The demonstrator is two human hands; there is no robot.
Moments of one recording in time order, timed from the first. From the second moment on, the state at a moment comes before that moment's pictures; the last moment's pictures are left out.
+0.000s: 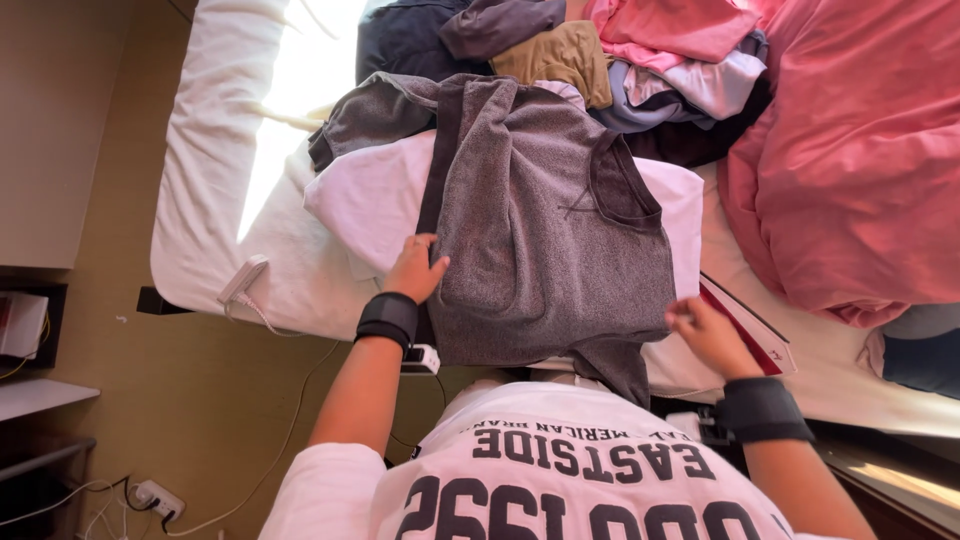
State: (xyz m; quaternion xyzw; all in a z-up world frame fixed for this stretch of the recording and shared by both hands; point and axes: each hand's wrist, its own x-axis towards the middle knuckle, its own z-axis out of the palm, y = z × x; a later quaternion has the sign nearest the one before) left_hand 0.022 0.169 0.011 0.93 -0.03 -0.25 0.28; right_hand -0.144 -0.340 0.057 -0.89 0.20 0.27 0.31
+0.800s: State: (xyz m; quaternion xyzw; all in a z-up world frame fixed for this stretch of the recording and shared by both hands) left_hand 0.132 0.096 -0.001 0.78 0.33 -0.23 0.48; right_hand 0.213 -0.337 -0.092 -0.76 0.16 0.27 0.57
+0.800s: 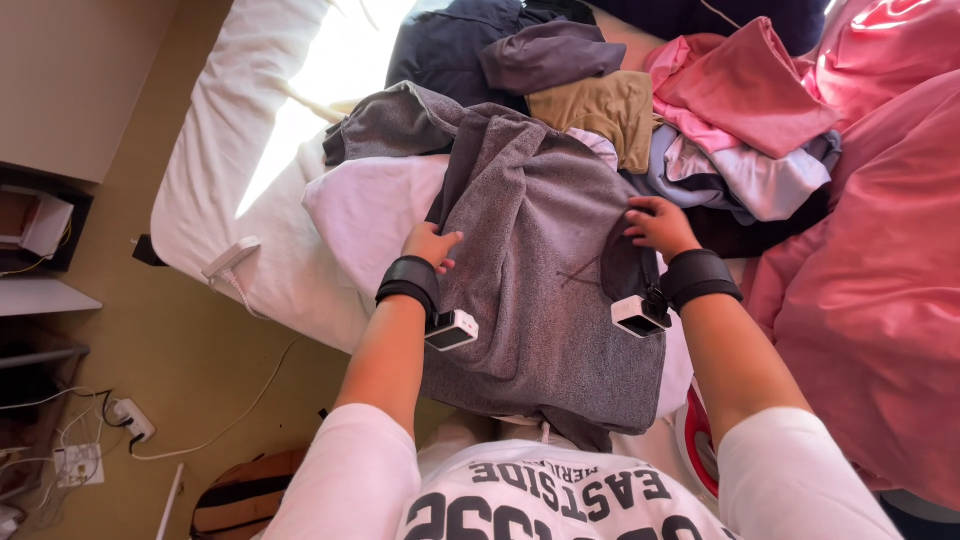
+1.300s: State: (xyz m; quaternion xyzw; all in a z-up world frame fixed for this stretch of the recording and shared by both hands) left_hand 0.167 0.215 -0.117 0.82 0.47 0.11 0.32; right_hand 0.173 -0.412 -0.088 -0.78 0.21 0.10 0.59
